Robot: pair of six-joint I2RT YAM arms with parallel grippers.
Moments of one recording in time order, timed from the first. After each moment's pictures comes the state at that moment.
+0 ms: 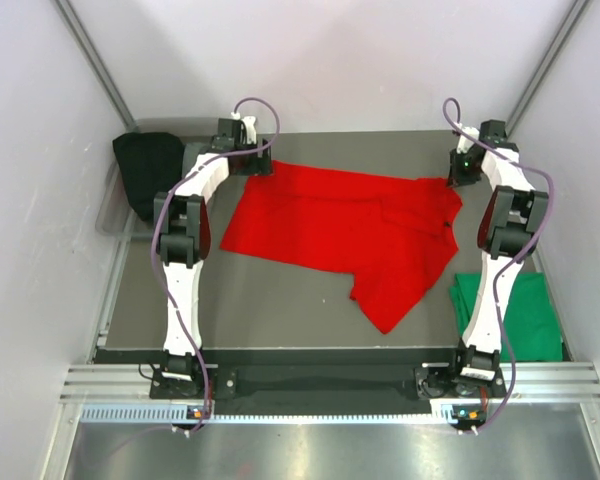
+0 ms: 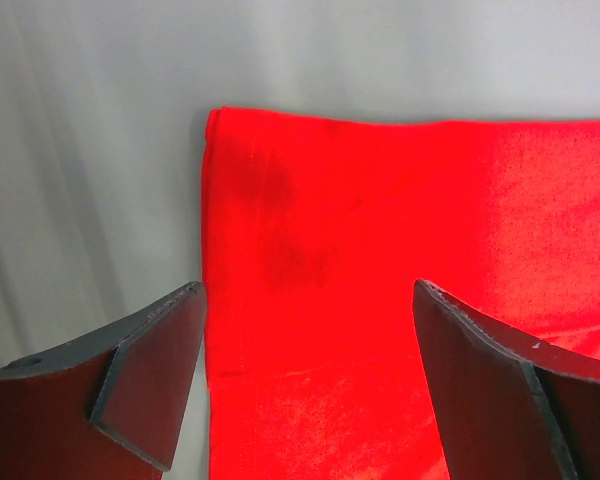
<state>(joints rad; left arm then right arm) -0.14 2.38 2.04 -0.41 0.21 -0.10 -0.20 2.41 2.07 -0.68 -0.31 -0.28</state>
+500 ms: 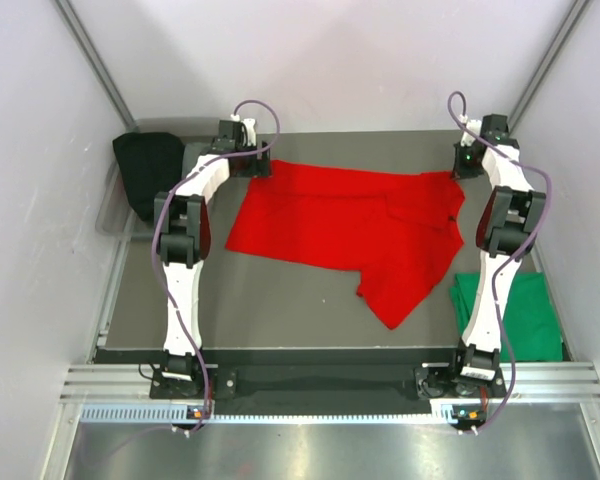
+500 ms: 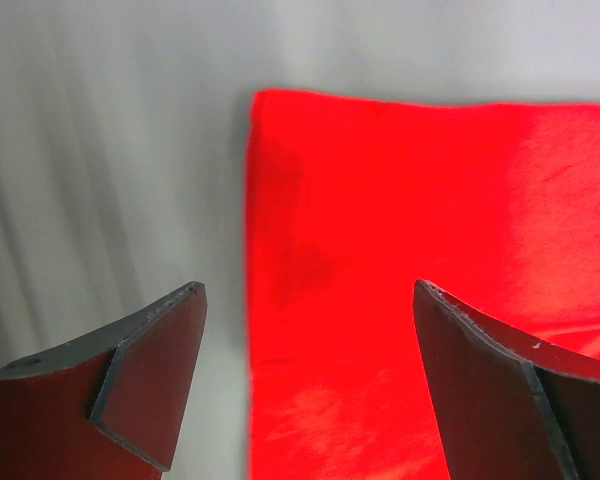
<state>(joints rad) -0.14 2.38 2.02 -0.41 0.18 -0.10 -0.20 2.46 2.17 -0.68 -0.26 -0.21</state>
